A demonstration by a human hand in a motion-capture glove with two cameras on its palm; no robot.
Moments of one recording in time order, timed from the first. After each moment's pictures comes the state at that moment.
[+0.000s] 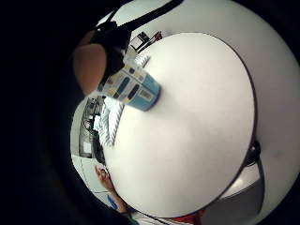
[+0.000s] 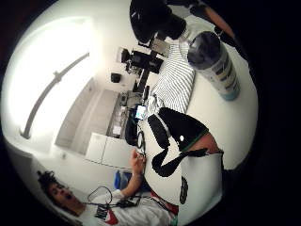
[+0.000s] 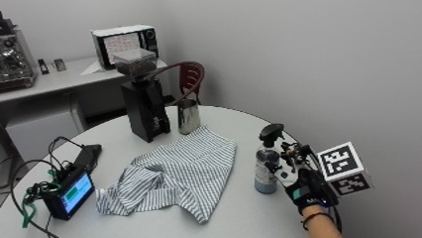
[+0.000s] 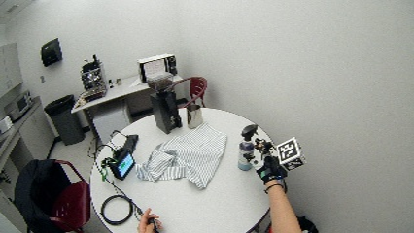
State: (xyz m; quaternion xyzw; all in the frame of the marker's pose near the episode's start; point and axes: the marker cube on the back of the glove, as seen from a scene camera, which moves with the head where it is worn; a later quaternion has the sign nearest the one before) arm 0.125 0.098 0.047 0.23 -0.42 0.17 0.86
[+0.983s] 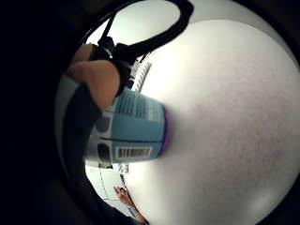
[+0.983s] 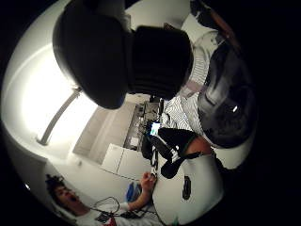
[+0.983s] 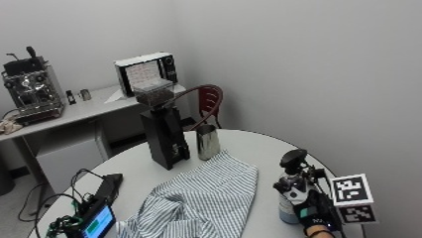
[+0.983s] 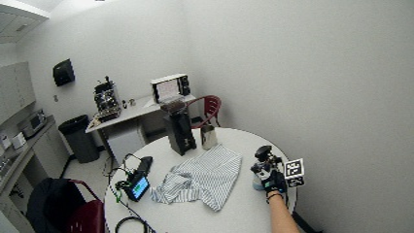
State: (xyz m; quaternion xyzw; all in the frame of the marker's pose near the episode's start) arm 0.148 0.114 0.117 0.25 -0.48 0.24 0.81
